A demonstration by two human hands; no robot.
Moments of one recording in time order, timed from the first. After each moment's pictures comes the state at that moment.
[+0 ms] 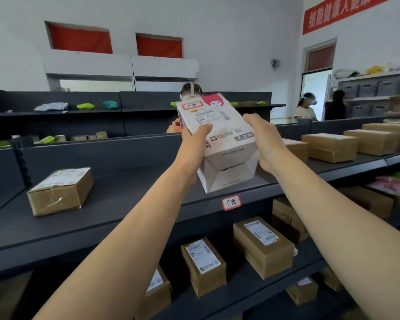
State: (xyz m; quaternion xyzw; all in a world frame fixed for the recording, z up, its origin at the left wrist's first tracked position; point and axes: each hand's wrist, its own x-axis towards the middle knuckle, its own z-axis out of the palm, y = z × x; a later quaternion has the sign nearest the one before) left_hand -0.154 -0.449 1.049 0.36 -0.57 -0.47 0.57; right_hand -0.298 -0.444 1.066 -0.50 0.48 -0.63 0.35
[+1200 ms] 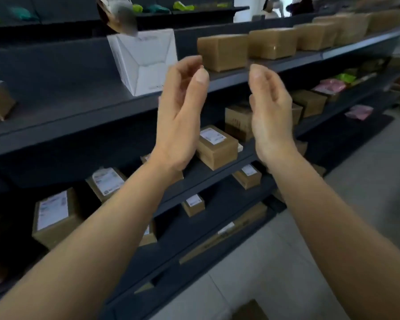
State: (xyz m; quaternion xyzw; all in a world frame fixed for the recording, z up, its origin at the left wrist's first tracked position) left_hand -0.218 -0.278 0.947 0.23 -0.70 -0.33 0.59; right_hand -0.353 -0.261 0.934 -0.45 0.48 -0.72 0.21
